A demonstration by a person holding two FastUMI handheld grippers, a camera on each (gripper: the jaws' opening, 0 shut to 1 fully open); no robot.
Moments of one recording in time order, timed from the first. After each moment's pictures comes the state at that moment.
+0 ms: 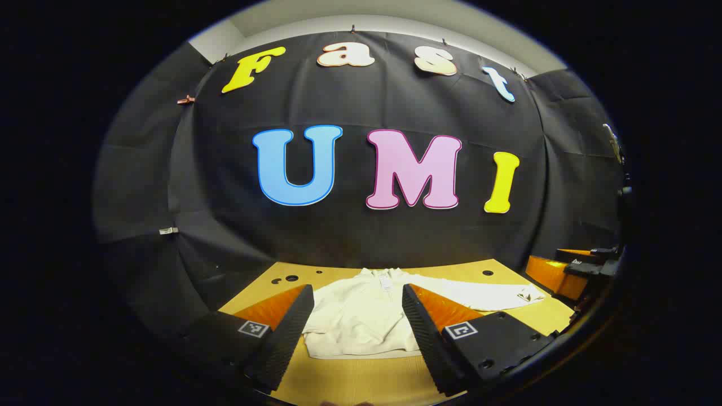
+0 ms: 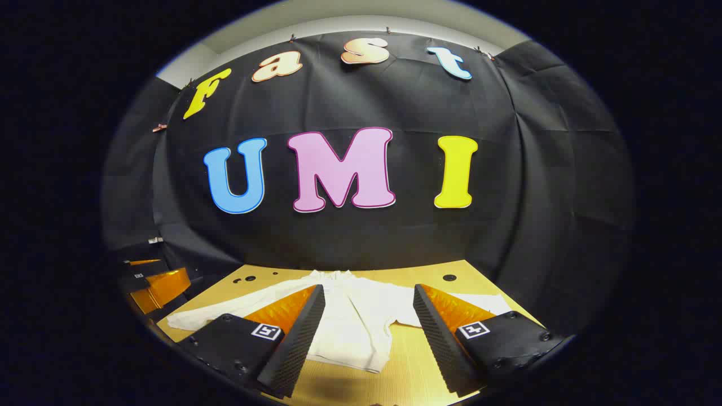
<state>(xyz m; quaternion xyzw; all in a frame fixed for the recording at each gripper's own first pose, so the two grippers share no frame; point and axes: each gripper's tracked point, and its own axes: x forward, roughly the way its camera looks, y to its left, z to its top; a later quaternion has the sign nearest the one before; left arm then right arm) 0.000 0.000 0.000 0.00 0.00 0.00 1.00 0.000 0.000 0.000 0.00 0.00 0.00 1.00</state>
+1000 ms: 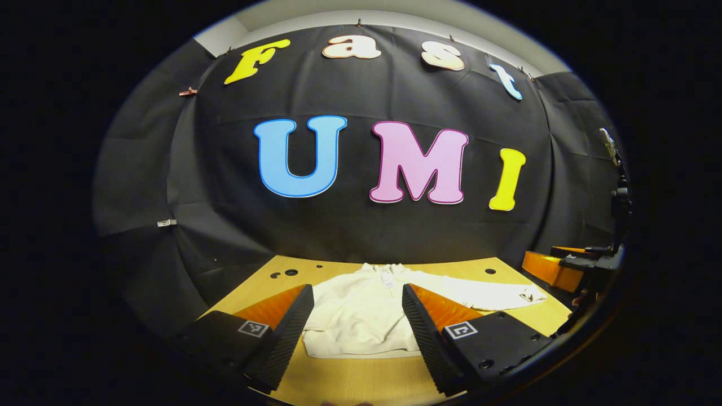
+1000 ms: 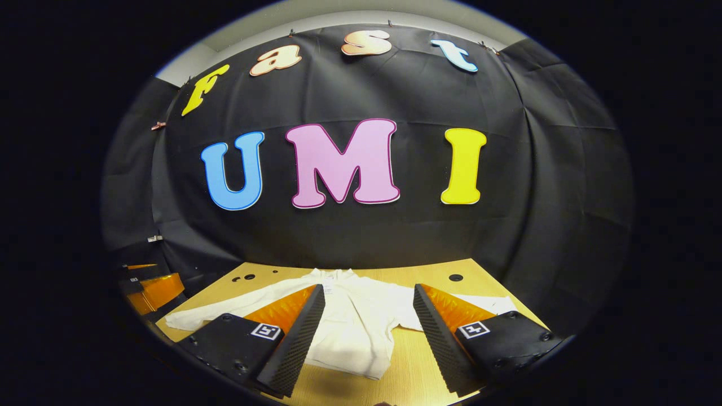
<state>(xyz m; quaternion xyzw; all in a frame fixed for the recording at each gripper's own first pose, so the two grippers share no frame) 0.018 0.003 -0.011 0.00 0.01 0.00 1.00 0.039 -0.005 -0.006 0.01 0.01 0.01 1.00</state>
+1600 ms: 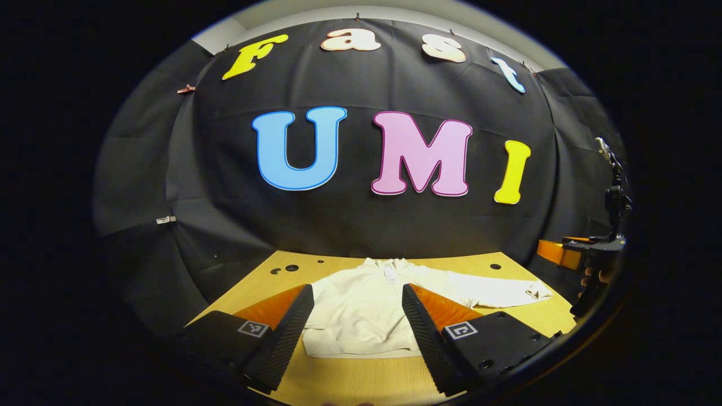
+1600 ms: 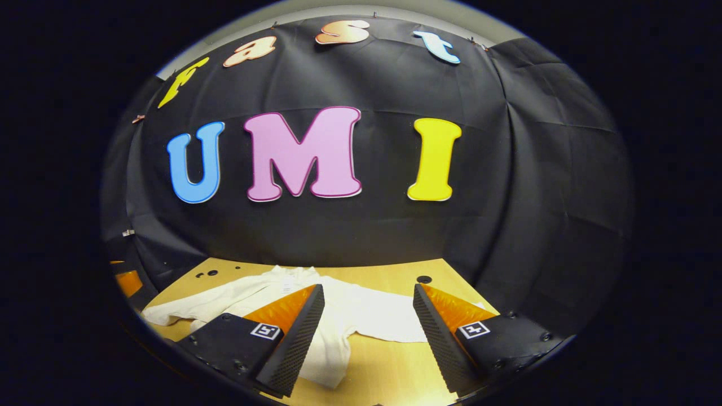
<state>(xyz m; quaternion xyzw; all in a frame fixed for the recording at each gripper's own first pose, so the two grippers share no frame) 0.038 0.002 -0.024 0.00 0.03 0.01 1.00 0.087 -0.100 -0.017 -0.01 0.03 -0.07 1.00</state>
